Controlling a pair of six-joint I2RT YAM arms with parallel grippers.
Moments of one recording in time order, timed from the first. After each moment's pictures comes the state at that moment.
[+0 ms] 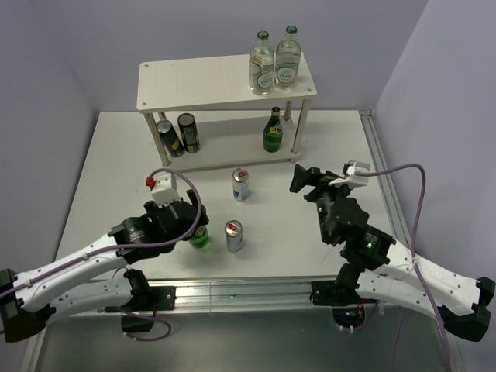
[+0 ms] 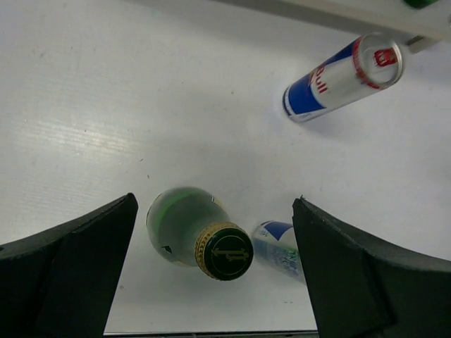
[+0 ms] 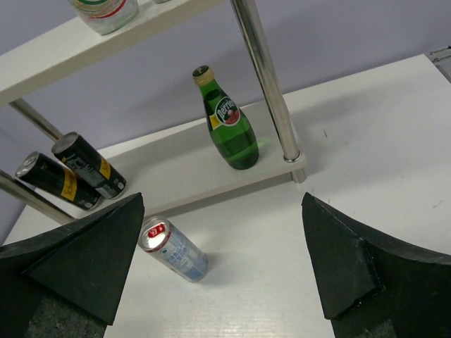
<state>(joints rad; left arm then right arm) -1.00 0.85 0.82 -0.75 -0.73 -1.01 1.01 0.66 0.70 0.00 1.02 0.35</state>
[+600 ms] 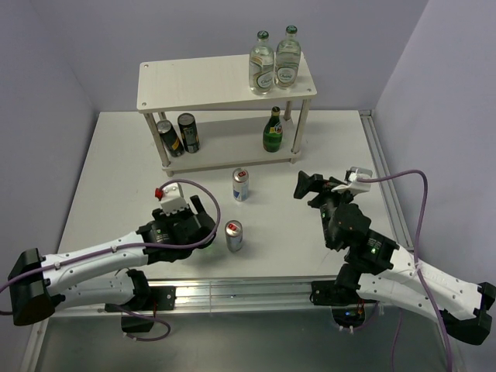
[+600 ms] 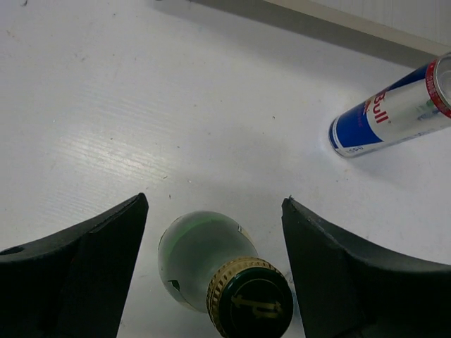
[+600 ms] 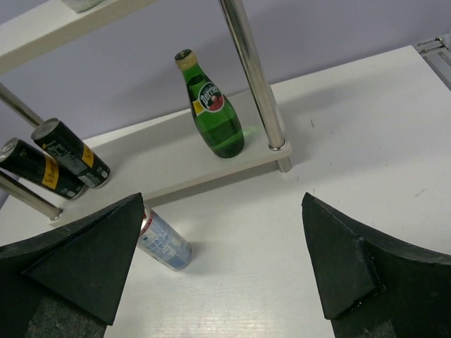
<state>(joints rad) -1.11 1.03 0.71 -0.70 -0.97 -1.22 1.01 0.59 0.64 -0.06 1.02 0.36</state>
